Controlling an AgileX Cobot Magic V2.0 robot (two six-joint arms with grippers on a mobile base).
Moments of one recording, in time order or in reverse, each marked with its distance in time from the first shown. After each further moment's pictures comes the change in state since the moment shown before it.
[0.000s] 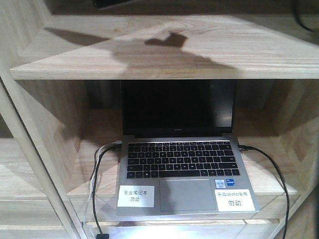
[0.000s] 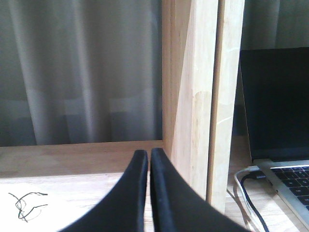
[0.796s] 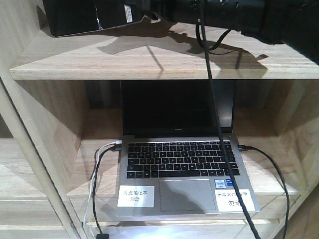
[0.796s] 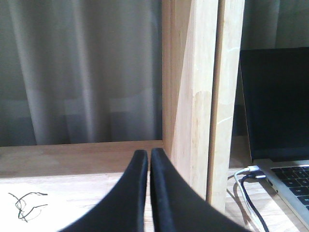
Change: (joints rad) left arm 0.000 0.000 0.000 0.000 0.000 0.000; right arm 0.124 0.420 -0.199 0.053 -0.096 -0.005
